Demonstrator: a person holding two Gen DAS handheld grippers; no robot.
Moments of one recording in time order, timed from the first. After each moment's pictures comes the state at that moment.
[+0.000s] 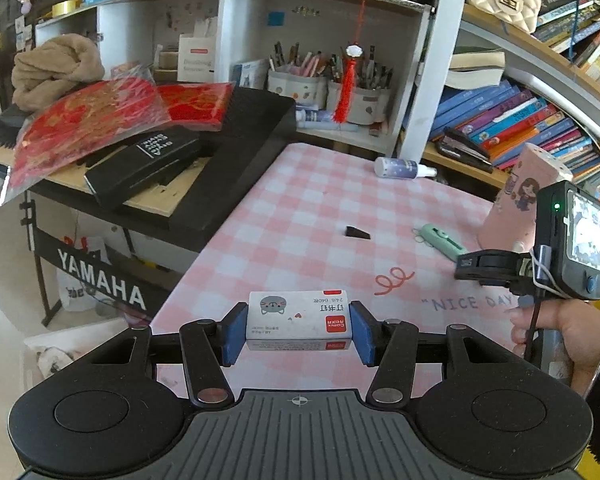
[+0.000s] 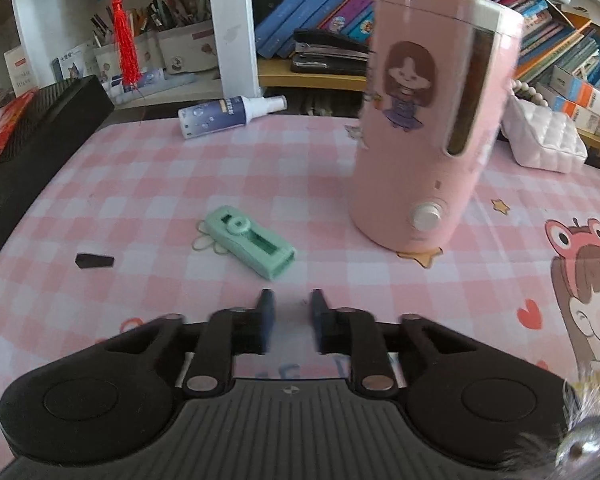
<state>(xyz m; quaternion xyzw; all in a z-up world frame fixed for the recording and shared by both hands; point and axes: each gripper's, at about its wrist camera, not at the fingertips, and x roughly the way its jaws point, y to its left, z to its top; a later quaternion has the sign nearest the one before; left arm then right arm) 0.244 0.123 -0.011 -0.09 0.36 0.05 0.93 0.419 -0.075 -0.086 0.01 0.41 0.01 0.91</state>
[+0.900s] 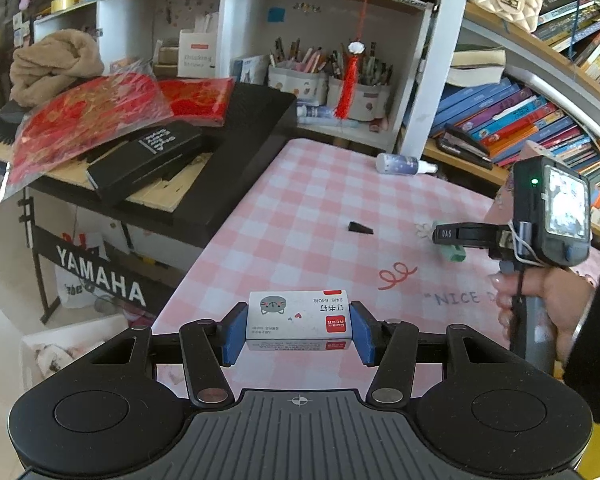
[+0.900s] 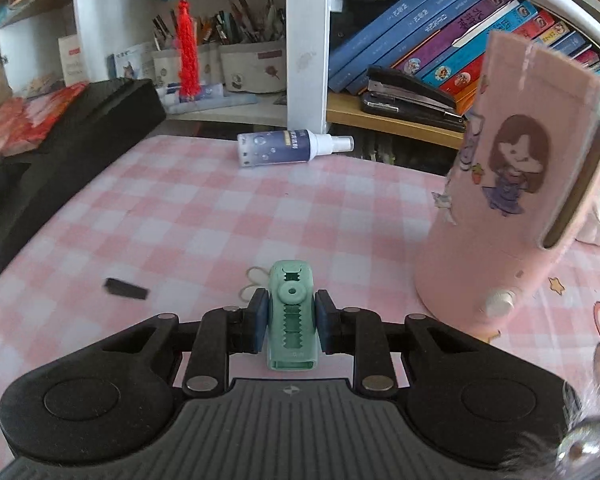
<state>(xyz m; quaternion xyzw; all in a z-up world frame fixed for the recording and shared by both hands) 0.241 0.129 -0.009 -0.09 0.36 0.05 0.93 0.443 -0.054 -0.084 -0.03 0.36 0.10 0.93</state>
